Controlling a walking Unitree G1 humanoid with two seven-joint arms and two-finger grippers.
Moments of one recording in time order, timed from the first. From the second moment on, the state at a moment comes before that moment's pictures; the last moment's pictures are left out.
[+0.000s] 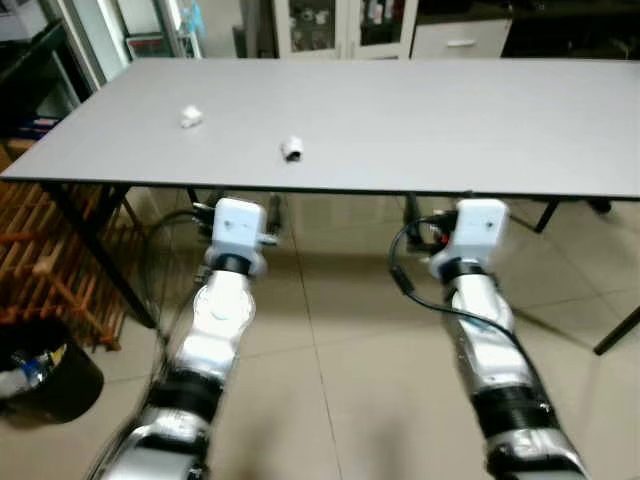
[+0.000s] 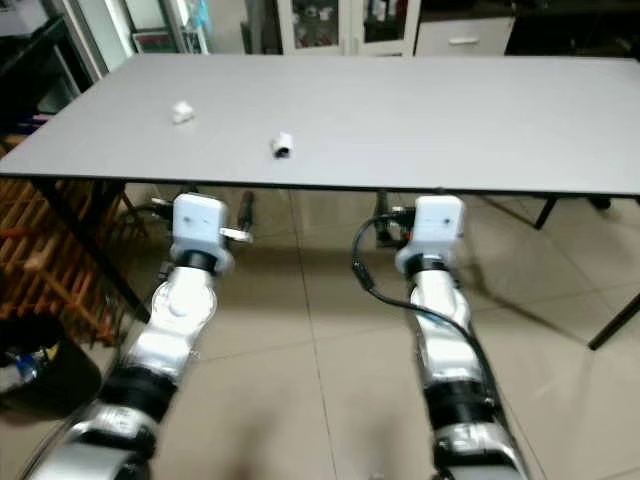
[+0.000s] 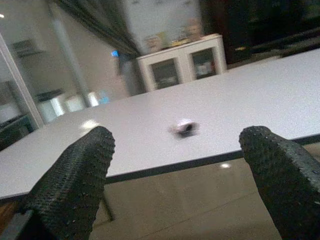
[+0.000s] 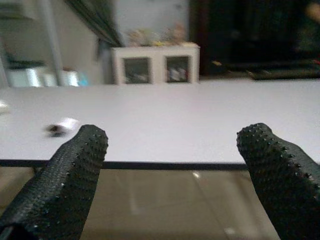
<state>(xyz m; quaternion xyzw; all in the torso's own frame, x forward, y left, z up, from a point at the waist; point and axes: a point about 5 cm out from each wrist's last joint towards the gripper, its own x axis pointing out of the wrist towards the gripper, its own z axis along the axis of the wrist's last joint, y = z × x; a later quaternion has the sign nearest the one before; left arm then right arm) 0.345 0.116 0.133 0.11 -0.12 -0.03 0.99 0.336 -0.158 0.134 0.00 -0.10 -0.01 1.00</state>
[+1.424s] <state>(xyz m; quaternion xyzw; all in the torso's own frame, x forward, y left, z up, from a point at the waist) 0.345 0.135 0.130 0.12 -0.11 -0.01 0.99 0.339 -0.139 0.137 0.01 -0.10 0.03 0.99</state>
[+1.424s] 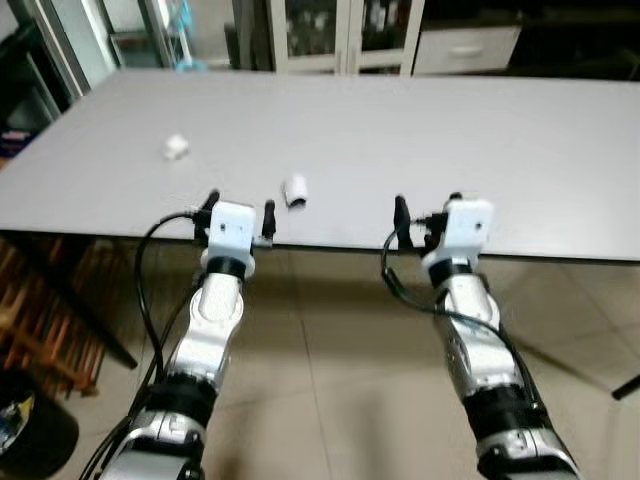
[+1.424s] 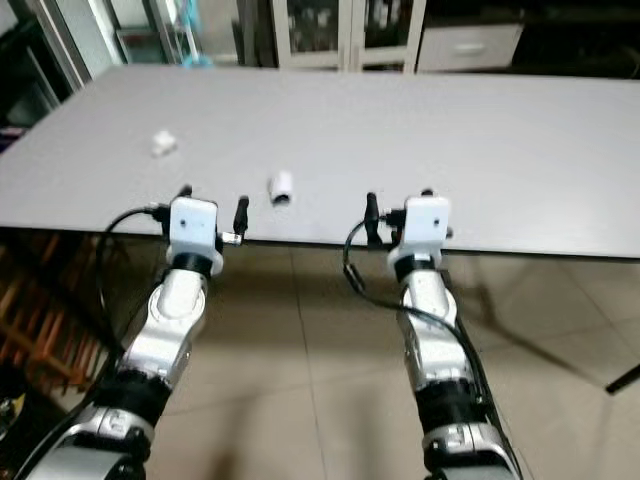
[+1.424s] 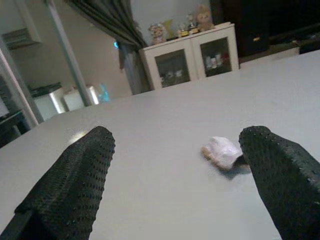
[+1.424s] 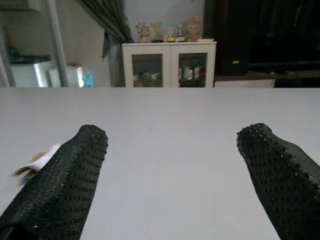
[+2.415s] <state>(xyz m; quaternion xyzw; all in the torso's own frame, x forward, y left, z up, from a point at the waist) 0.345 0.132 0.129 0.12 -0.11 -0.02 0.99 0.339 -0.136 0.135 0.01 -0.10 0.03 0.99</state>
